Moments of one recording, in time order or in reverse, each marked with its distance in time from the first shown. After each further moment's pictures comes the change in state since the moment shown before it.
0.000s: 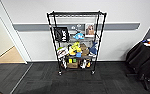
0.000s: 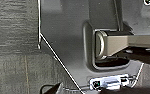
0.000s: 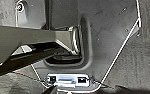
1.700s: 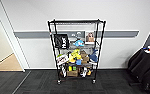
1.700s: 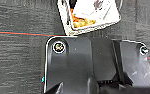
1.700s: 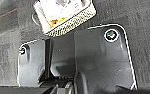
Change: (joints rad) left arm -0.114 -0.190 0.253 -0.072 0.040 -0.026; right arm 0.093 -0.204 0.239 0.041 -0.026 0.028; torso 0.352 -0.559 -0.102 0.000
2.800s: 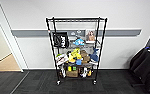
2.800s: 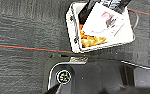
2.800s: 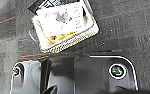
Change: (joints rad) left arm -0.107 0.066 -0.130 -0.100 0.089 -0.011; right arm 0.135 0.002 0.007 0.015 -0.111 0.000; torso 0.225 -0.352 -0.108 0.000
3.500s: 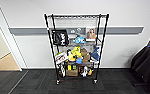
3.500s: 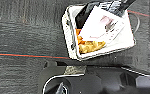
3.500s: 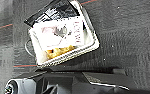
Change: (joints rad) left arm -0.041 -0.001 0.026 0.000 0.038 0.000; right arm 0.122 0.005 -0.003 0.022 -0.093 0.000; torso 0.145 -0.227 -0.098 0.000
